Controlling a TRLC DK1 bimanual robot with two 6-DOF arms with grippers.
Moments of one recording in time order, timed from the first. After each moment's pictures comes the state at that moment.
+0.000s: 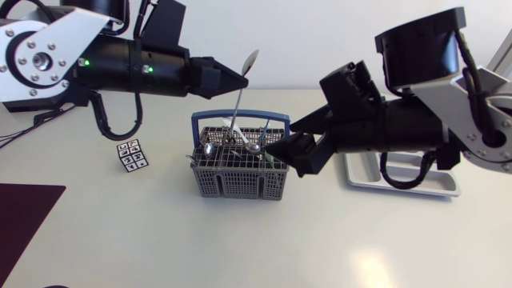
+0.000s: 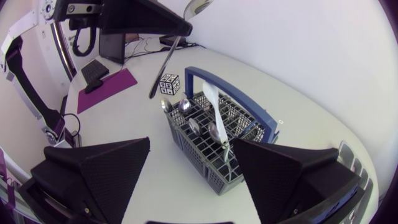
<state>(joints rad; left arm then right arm) -0.46 1.43 1.22 -0.24 0.59 -0.06 0.55 1.25 0.94 -0.28 -0.35 -0.12</state>
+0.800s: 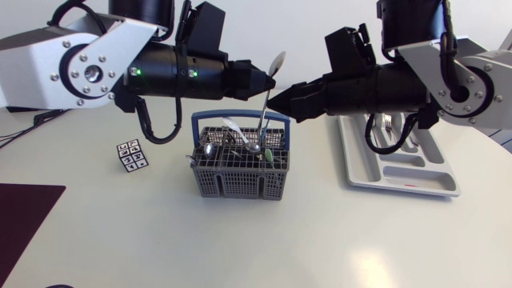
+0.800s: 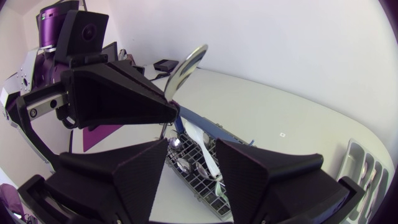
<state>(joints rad) -0.58 1.52 1.25 -0.13 0.43 -0.16 0.45 1.39 1.08 -0.17 -0.47 0.04</state>
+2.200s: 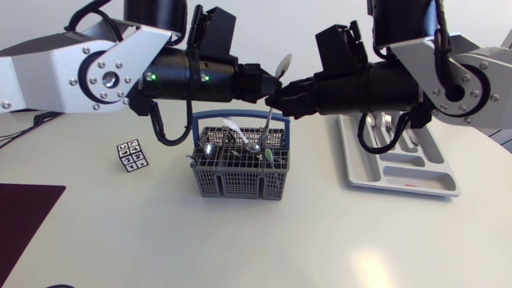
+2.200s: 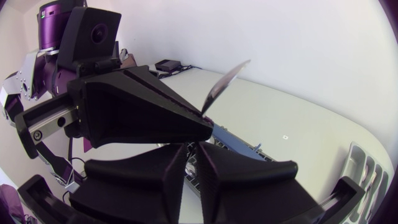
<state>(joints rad) -0.61 1.55 1.25 -0.09 0.40 -0.16 0.49 1.39 1.09 -0.17 -0.42 0.05</state>
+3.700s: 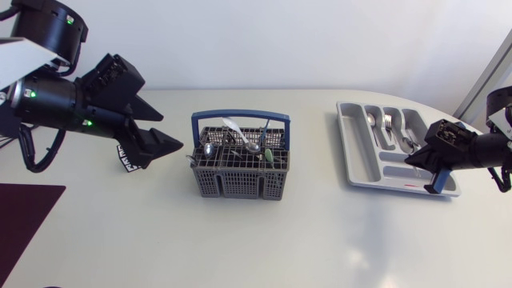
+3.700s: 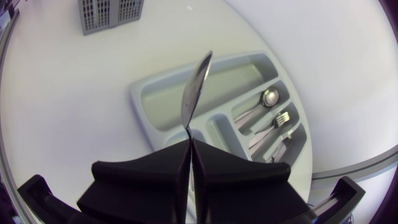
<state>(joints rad) -0.27 1.27 1.10 -0.67 0.29 0.61 -0.40 1.57 0.93 -0.40 -0.44 -1.27</state>
